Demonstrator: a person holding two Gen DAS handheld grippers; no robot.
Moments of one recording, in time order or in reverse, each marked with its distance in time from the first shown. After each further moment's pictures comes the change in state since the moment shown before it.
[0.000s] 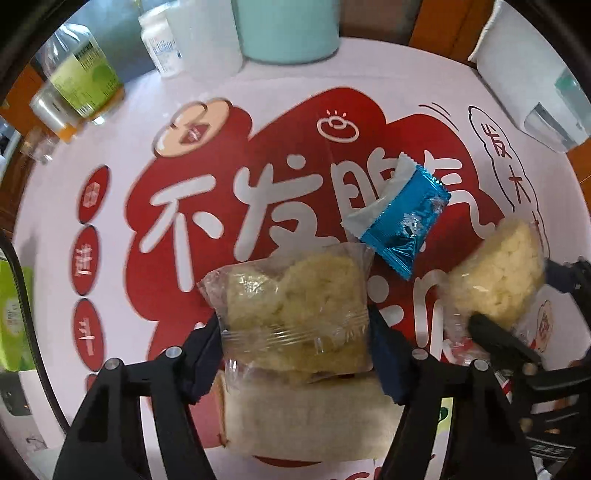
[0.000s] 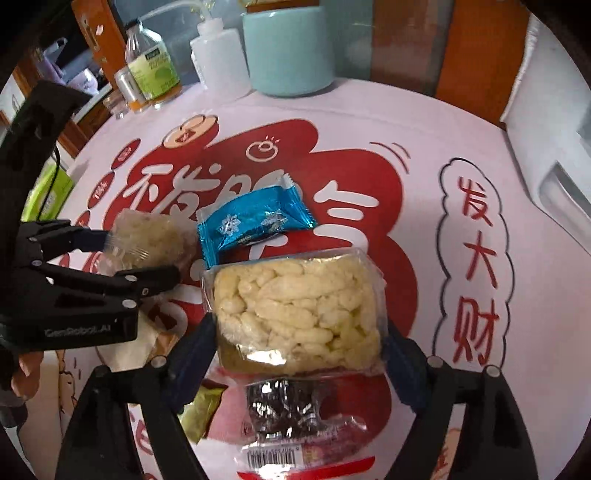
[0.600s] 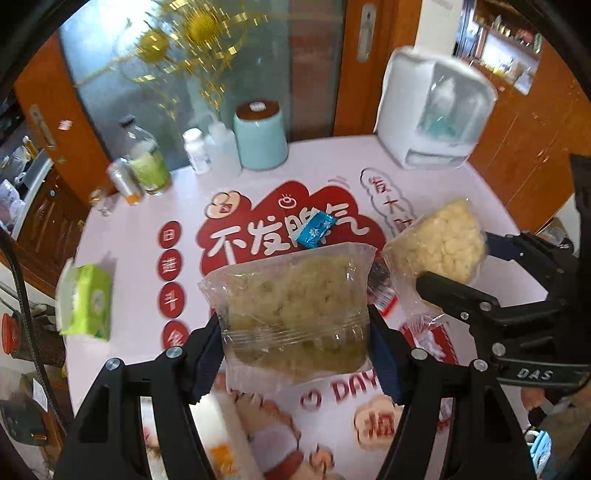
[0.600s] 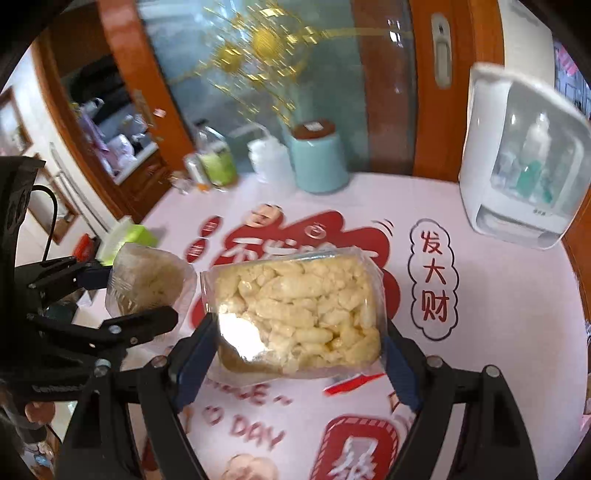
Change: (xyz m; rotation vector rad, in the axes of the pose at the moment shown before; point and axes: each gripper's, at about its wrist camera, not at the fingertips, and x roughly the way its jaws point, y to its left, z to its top) left arm -0.257 0.014 -0.119 0.101 -0.293 -0.090; right arm -0.195 0.068 -0.050 0.028 -0.278 0.068
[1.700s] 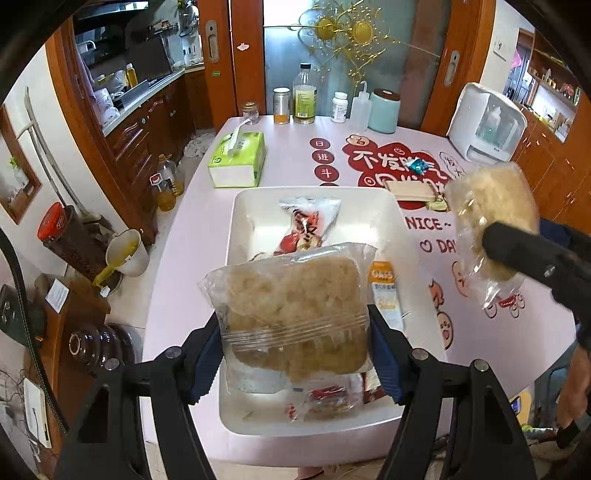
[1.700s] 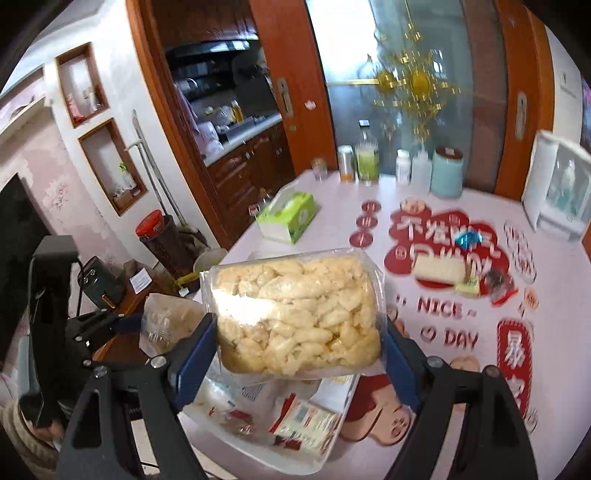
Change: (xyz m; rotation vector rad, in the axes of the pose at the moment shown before) left arm -0.144 0.176 -0.293 -0.235 -0.053 0.132; right arm -0.075 0.293 -0.128 -0.074 -0.032 0.090
